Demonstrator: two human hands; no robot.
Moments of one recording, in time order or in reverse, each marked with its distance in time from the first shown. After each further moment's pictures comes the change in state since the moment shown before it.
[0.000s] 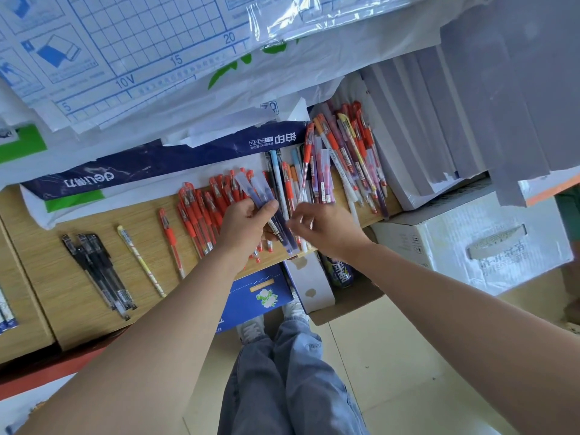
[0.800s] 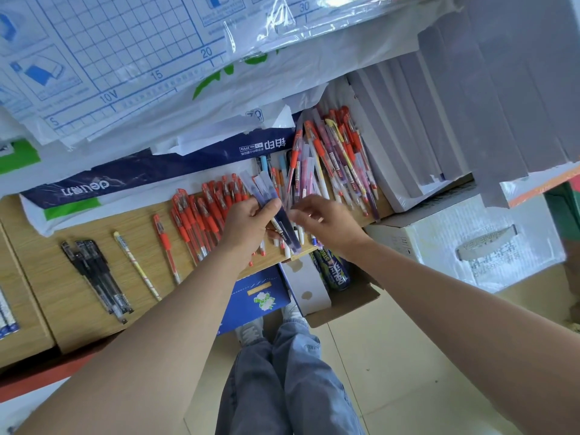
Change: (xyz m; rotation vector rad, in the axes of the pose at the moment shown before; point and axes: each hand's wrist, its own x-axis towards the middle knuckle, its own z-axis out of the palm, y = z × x) left_hand 0.000 0.014 0.020 -0.013 -0.001 0.025; right_hand -0.003 0.005 -0.020 0.346 -0.019 0.206
